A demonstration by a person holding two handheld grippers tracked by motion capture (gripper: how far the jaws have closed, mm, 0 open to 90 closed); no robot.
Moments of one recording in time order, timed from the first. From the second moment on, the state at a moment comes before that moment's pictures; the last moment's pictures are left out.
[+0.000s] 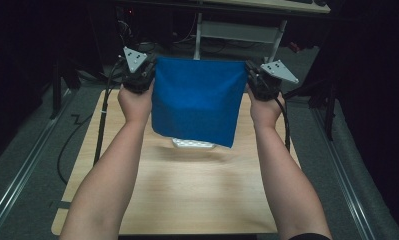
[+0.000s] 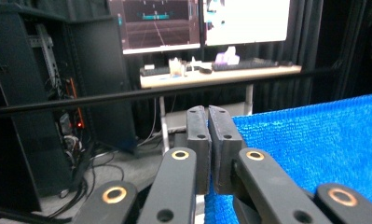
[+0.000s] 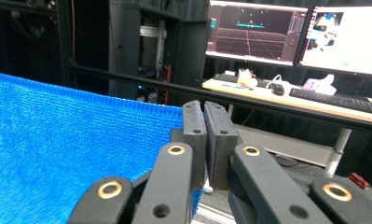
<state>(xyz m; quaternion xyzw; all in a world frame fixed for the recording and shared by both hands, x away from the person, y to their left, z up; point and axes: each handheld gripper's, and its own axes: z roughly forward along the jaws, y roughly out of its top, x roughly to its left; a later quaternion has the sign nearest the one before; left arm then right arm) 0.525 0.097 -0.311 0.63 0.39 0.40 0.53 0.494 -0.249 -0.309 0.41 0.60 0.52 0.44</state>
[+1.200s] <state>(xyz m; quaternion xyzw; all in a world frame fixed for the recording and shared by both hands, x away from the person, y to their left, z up) 0.514 0.108 -0.461 0.72 0.43 0.25 0.48 0.500 -0.239 -0.438 0.47 0.68 0.44 0.37</state>
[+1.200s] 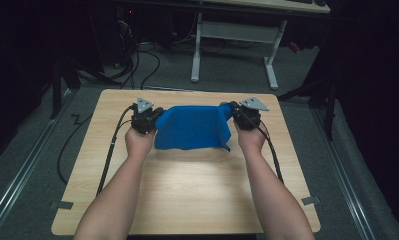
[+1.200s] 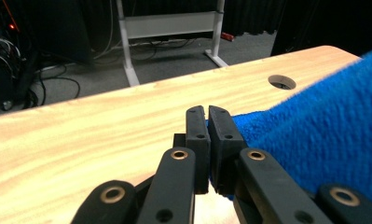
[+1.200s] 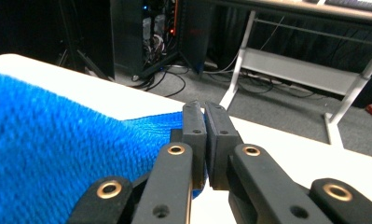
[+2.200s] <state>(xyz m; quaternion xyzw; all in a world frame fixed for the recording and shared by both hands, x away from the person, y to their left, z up) 0.502 0.096 -0.503 0.74 0.43 0.22 0.46 0.496 -0.234 -0.496 0.49 0.70 0.40 0.32</state>
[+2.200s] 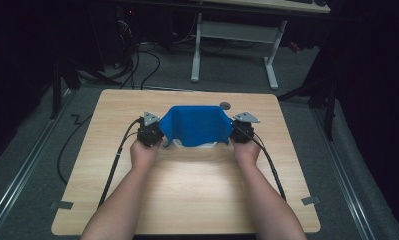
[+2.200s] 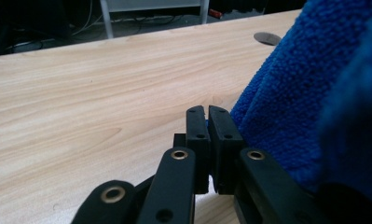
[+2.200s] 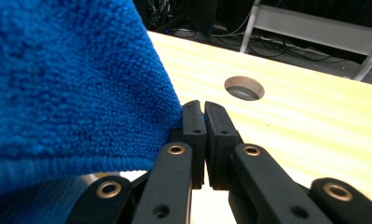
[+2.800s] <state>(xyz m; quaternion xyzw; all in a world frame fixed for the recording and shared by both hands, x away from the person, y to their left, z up) 0.503 0.098 -0.510 0.74 0.45 0.20 0.46 0.492 -0.234 -0.503 0.49 0.70 0.41 0.32</state>
